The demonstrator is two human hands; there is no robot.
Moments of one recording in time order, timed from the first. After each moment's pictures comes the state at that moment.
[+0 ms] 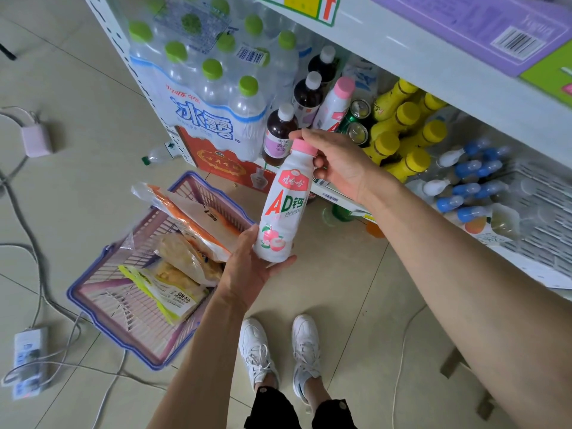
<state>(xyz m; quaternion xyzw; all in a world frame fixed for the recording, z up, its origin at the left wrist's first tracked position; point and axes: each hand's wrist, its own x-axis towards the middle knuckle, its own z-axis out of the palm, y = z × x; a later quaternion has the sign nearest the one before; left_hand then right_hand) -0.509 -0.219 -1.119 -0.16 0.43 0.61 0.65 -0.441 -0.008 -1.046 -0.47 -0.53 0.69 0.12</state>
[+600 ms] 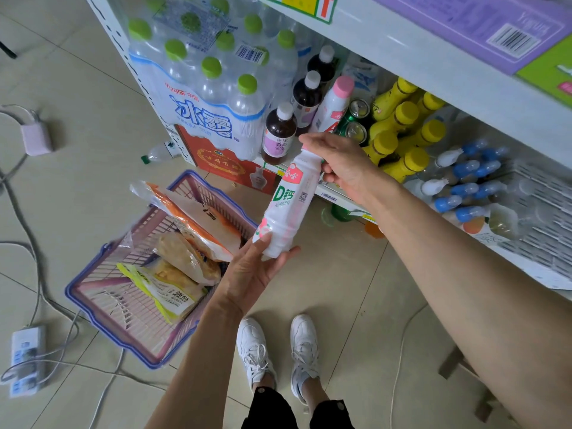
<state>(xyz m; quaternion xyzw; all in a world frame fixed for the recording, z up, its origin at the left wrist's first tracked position) -0.503 -0.227 -1.122 -0.13 0.34 0.63 0.69 -0.432 -0.010 -1.048 -0.51 -0.57 0.63 0.13</state>
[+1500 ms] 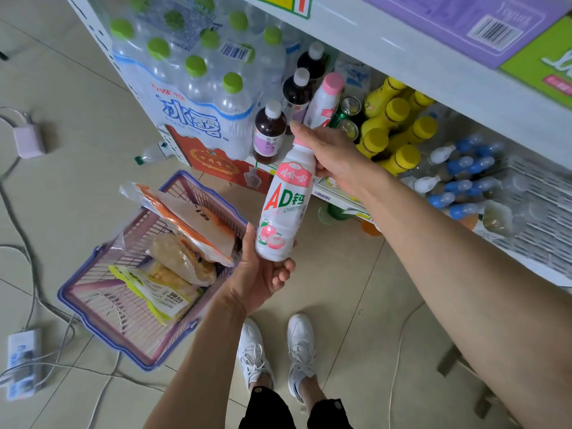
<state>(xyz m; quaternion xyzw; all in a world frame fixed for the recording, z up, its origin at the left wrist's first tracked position) -0.485 -0.212 -1.125 -0.10 0.39 0.51 0.76 -0.435 0.001 -1.044 -0.50 -0.63 0.59 0.09</state>
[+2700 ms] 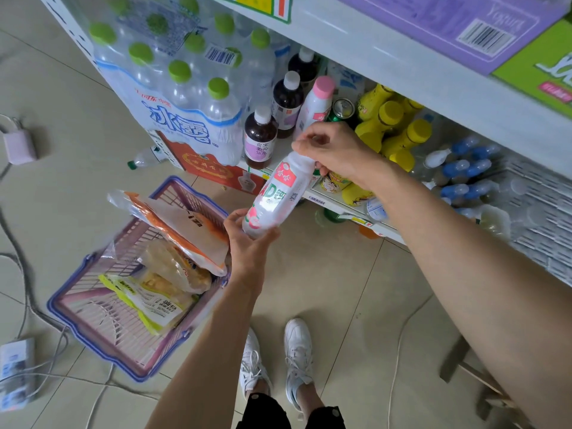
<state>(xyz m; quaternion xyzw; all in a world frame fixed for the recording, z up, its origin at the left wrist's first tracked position) -0.479 -0.167 -1.149 0.02 0.62 0.62 0.49 -0.415 0.034 -1.043 -0.44 -0.75 0.49 0.05</state>
